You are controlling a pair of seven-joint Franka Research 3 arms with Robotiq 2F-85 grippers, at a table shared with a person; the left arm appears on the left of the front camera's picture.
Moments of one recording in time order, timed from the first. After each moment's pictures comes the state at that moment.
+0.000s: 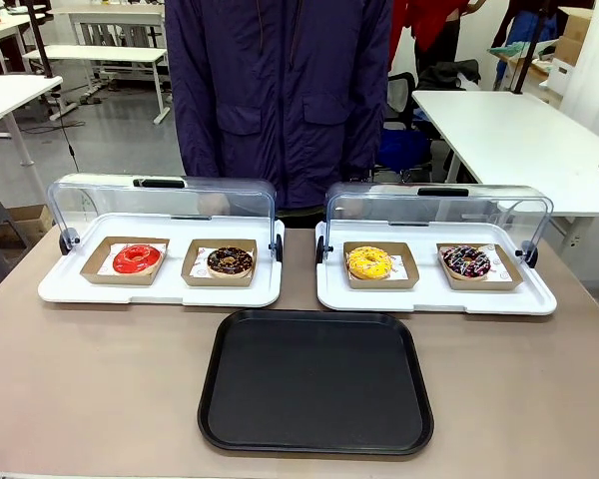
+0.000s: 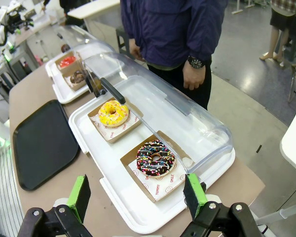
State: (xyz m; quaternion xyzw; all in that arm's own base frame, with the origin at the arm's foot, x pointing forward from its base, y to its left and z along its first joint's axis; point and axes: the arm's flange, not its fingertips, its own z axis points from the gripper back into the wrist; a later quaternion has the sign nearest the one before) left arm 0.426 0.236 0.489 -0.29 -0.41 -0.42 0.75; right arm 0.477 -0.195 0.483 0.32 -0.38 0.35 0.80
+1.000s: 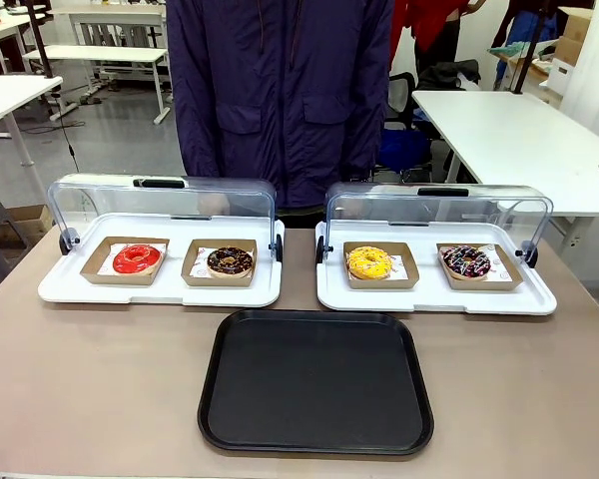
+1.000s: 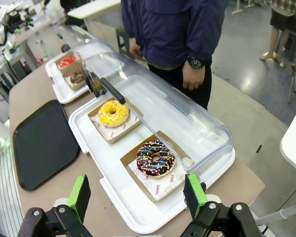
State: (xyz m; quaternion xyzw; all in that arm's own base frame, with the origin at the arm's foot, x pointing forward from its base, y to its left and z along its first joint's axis) left arm 0.426 0.236 0.489 -0.29 -0.41 -0.42 0.75; right arm 0.477 -0.195 0.483 0.32 -0.38 0.35 0.80
